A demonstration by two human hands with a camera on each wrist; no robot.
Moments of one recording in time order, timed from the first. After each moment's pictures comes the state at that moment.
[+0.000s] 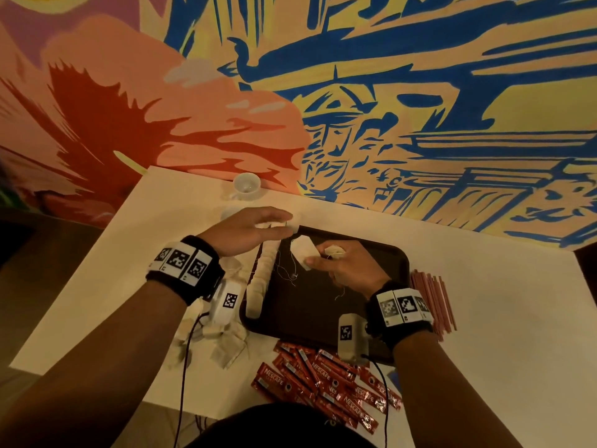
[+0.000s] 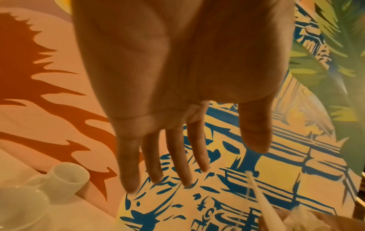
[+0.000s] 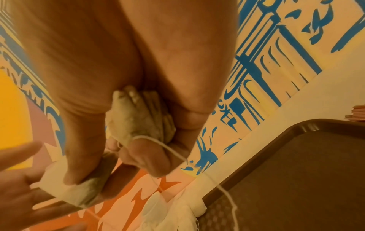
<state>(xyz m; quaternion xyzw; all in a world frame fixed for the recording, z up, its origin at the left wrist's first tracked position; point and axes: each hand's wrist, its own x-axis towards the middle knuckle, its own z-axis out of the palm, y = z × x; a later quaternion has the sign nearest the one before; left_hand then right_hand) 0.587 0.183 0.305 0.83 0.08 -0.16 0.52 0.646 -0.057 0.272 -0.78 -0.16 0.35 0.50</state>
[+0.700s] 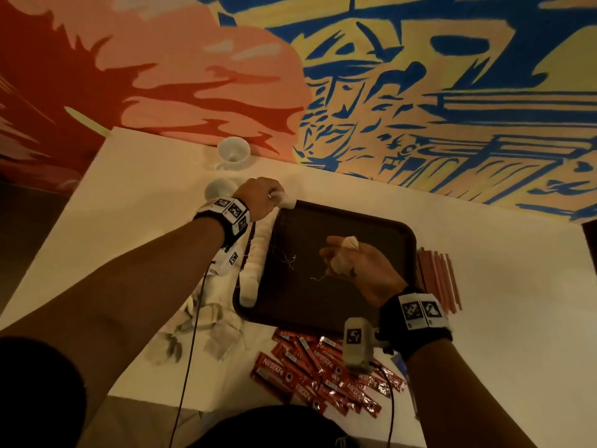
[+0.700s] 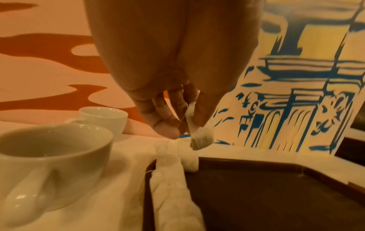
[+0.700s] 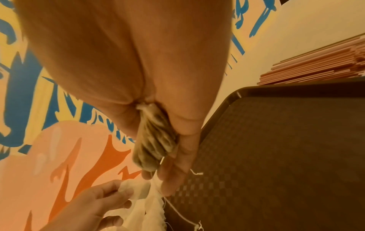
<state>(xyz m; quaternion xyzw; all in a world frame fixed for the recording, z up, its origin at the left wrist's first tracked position) 0.699 0.213 0.150 0.94 0.07 -0.10 0.31 0.652 -0.064 0.218 -0.69 0.09 0.40 0.59</state>
